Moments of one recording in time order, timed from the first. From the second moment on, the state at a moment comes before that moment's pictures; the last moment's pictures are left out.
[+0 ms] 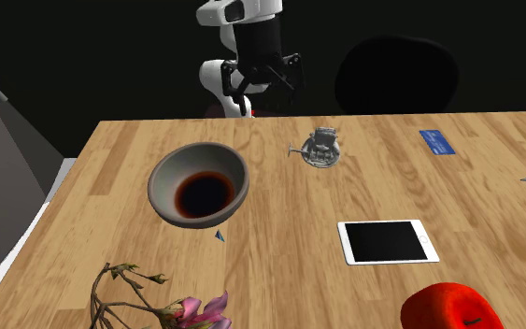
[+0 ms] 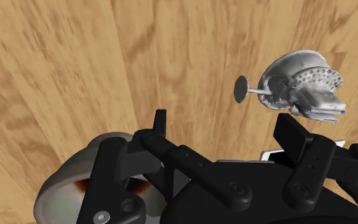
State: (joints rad) arm 0.15 -0.63 0.23 -2.15 0.24 1.77 0.14
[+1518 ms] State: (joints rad) arm 0.20 -0.49 0.39 -2.12 0.28 1.90 0.25
